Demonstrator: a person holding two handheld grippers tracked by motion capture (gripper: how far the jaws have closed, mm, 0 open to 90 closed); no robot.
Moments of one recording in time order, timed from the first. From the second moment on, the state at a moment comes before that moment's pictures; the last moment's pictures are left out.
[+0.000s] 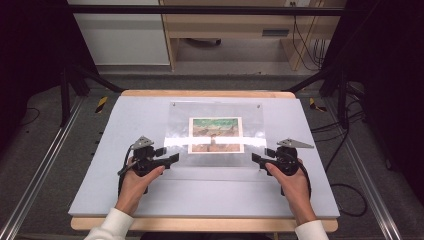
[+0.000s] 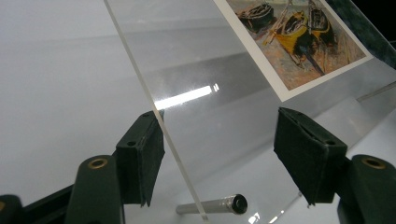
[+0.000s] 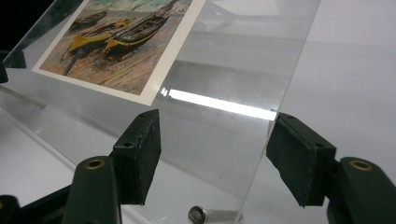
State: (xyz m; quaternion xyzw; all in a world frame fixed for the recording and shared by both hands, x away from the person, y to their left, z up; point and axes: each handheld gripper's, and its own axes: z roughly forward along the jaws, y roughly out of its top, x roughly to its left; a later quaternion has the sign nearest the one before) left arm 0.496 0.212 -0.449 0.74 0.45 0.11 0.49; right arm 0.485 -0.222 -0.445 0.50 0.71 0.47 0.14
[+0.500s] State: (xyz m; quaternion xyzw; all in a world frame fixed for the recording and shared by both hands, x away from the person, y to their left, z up) left arm 0.489 0.210 -0.448 0.74 0.45 0.12 0.49; right arm 0.475 -0.223 -0.445 0.49 0.72 0.47 0.15
